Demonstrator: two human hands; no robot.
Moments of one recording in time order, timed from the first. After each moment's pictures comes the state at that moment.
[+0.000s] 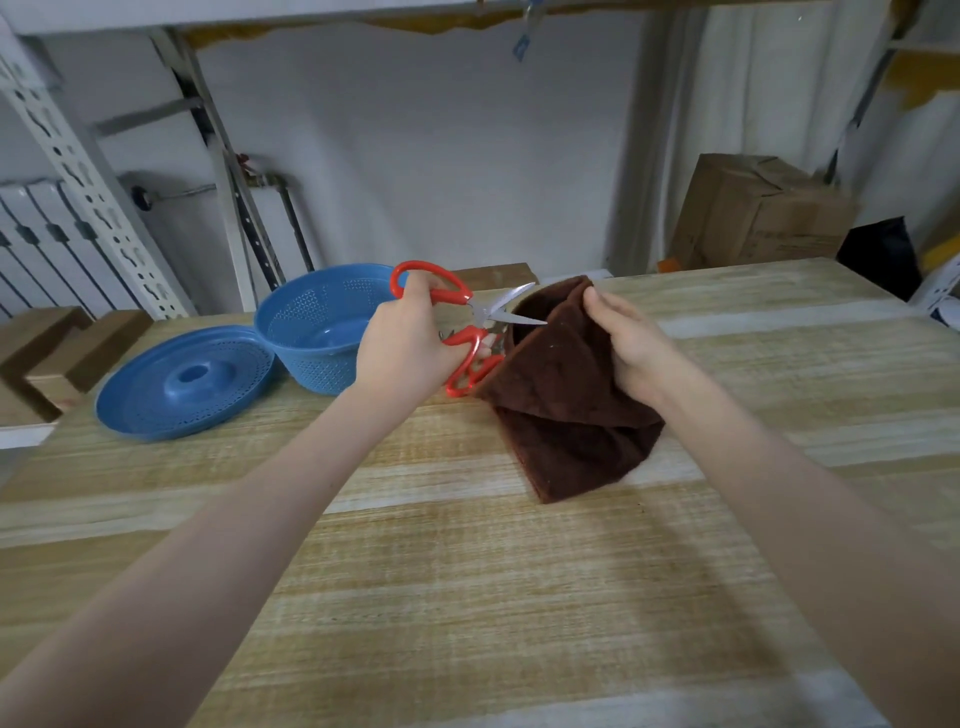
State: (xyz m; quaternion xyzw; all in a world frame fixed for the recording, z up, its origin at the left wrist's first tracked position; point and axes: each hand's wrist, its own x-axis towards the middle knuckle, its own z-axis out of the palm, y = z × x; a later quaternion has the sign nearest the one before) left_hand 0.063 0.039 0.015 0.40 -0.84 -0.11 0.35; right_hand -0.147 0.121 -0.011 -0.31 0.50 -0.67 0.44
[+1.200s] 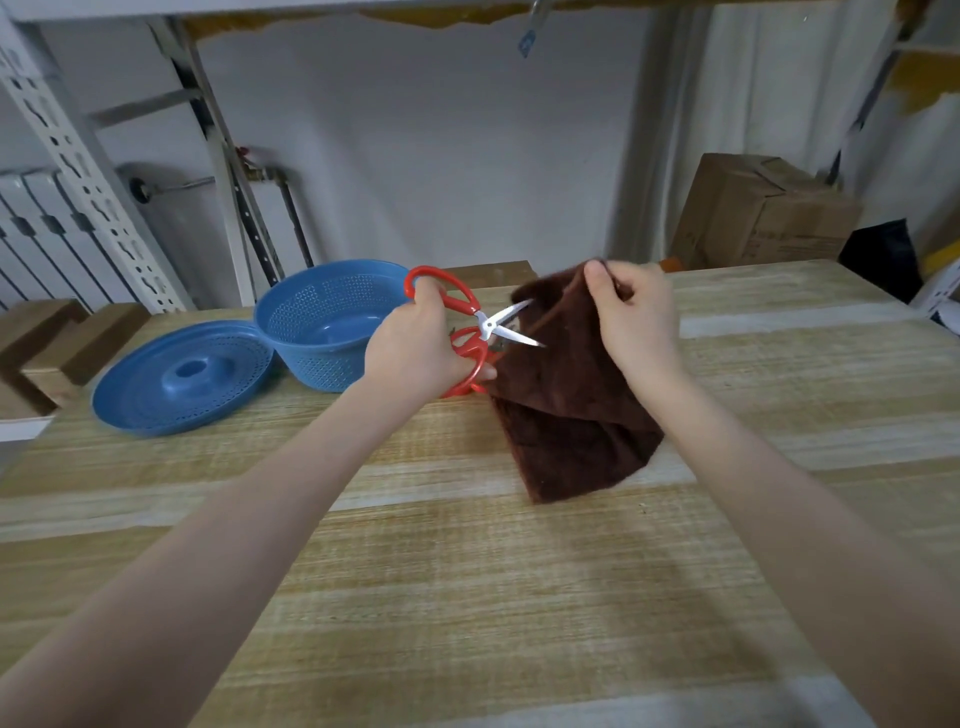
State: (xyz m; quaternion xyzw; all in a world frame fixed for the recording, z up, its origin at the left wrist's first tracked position) left_hand 0.057 0.040 0.016 0.45 -0.85 -0.08 0.25; right_hand -0.131 0.123 0.006 -0.43 0.69 -0.58 0.00
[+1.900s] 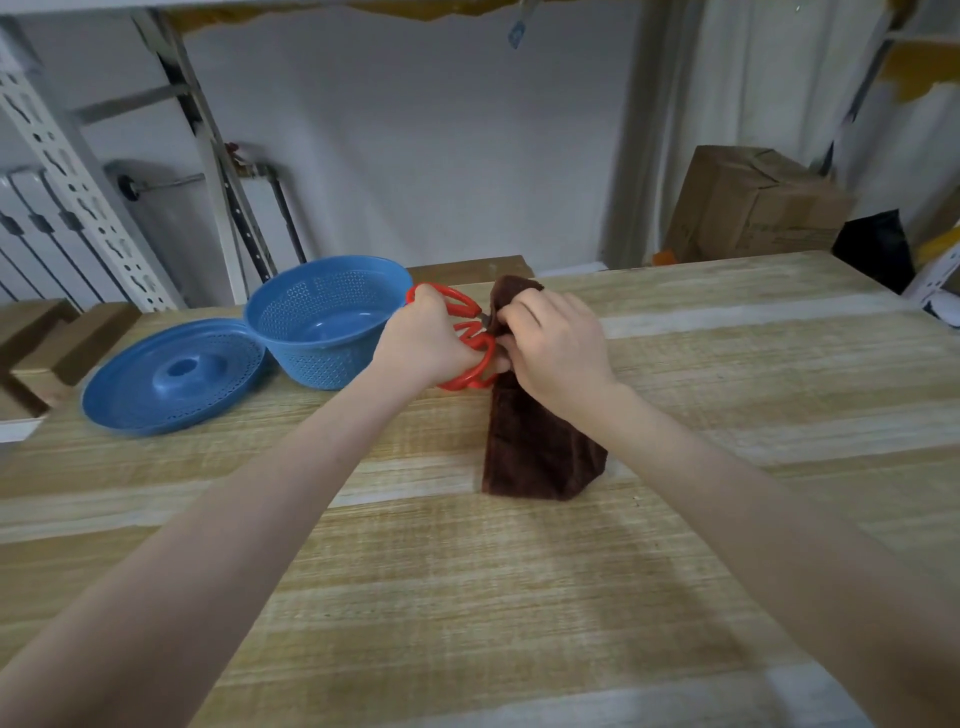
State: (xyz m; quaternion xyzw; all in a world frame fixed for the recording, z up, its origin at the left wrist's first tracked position) left_hand 0.041 0.040 0.020 0.46 -0.82 -0.24 0.22; right_hand -0.098 0.106 -0.025 -0.65 0.57 -0.32 -0.38
